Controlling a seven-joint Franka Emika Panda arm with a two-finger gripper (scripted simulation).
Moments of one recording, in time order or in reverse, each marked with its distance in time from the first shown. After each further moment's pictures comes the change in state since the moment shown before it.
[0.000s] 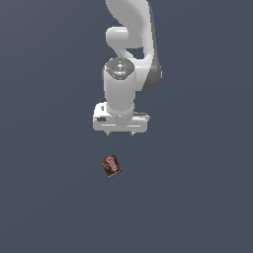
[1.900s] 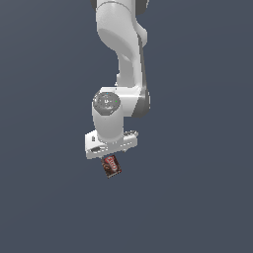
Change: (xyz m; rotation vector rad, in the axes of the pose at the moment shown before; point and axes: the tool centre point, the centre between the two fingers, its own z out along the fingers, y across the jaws) arm 0.062 0.029 0.063 0.004 0.028 -0.335
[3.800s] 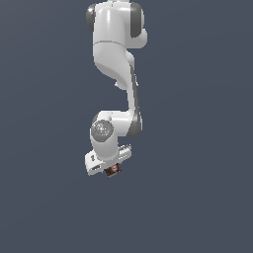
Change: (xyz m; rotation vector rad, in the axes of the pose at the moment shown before) arm 0.015 0.019 0.091 0.022 0.016 -0.137
